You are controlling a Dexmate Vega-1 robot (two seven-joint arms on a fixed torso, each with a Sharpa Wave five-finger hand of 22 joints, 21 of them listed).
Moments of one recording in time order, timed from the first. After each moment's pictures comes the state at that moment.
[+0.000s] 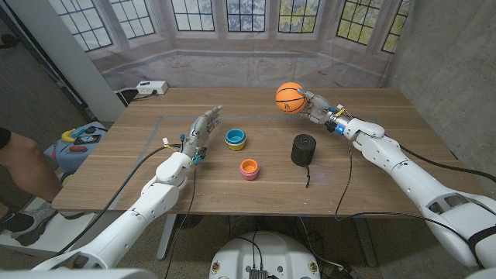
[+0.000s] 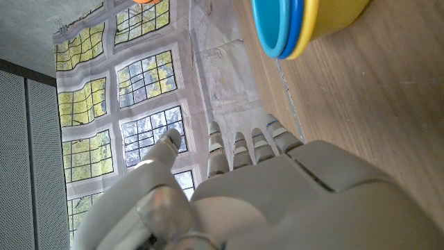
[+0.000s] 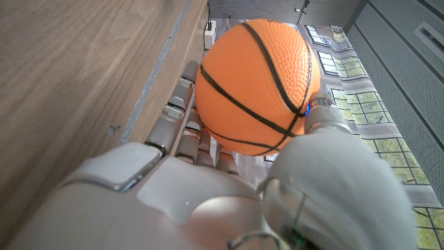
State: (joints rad) left arm 0.95 0.50 0.37 -1.41 -0.58 -0.33 0.00; left_hand 0.35 0.17 0.64 -0.06 0.18 0.33 -0.05 0.20 0.21 0.09 0.02 0.23 0.20 0.06 0.07 0.18 0.17 0.13 0.09 0.24 0.18; right arm -0.62 -0.50 -0.41 -1.15 0.79 0.07 0.59; right_hand 0.76 -0.07 0.30 -0.10 0.22 0.13 0.13 0.27 0.25 0.05 0.21 0.79 0.66 0.40 0.08 0.30 0.49 0.71 0.10 0.26 0.19
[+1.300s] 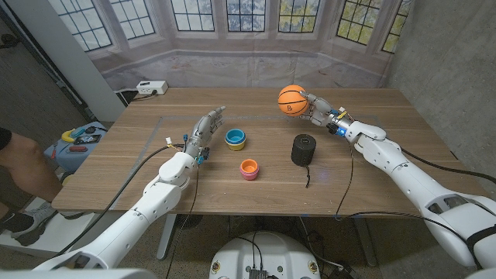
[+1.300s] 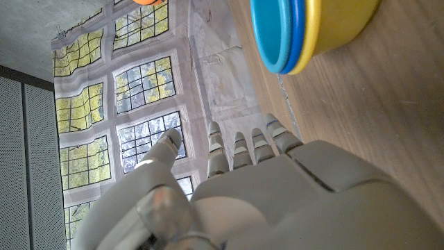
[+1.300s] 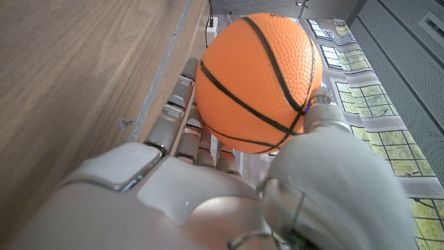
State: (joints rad) left arm 0.95 0.50 0.39 -1.42 -0.57 -0.31 0.01; left_hand 0.35 0.17 0.64 -0.06 0.18 0.33 -0.05 0.20 0.21 0.09 0.02 0.23 0.20 0.06 0.07 0.18 0.17 0.14 0.09 0.24 0.18; right arm -0.62 -0.50 -0.39 -1.12 0.79 0.08 0.60; right_hand 0.78 -0.06 0.30 -0.14 0.22 0.19 0.14 0.27 0.25 0.11 0.18 0.81 0.65 0.47 0.05 0.30 0.50 0.73 0.07 0.26 0.19
